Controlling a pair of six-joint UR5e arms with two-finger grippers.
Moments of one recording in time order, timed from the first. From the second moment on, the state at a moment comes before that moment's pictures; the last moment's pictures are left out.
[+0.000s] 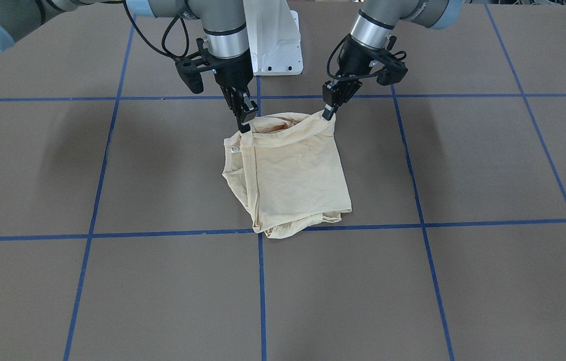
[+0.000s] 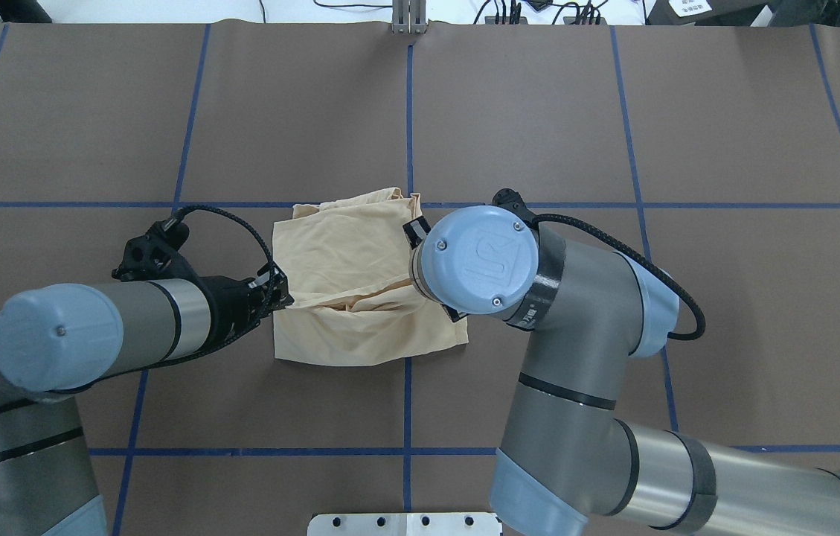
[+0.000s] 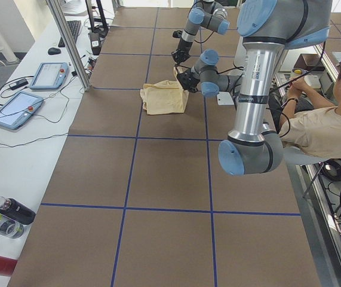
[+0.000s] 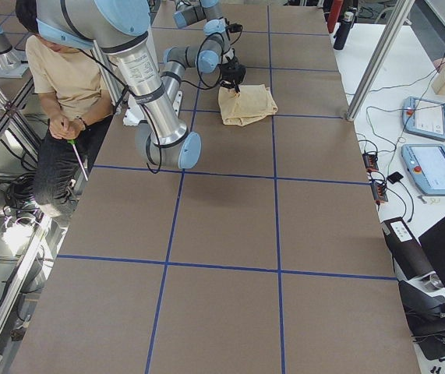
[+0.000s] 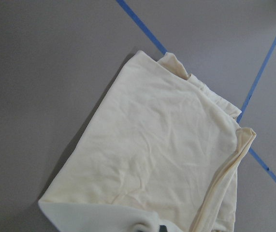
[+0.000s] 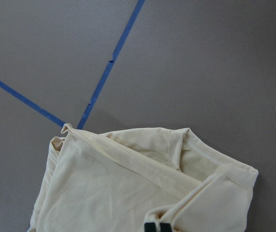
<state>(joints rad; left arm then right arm) -0.44 -1.86 -2.02 -2.00 -1.56 -2.00 0.43 -0.84 1.84 -1.67 1.58 2.36</state>
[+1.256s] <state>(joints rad) -0.63 -2.00 -1.62 -2.21 -1.60 -1.88 0.60 -0.63 1.34 -1.43 1.71 2.22</state>
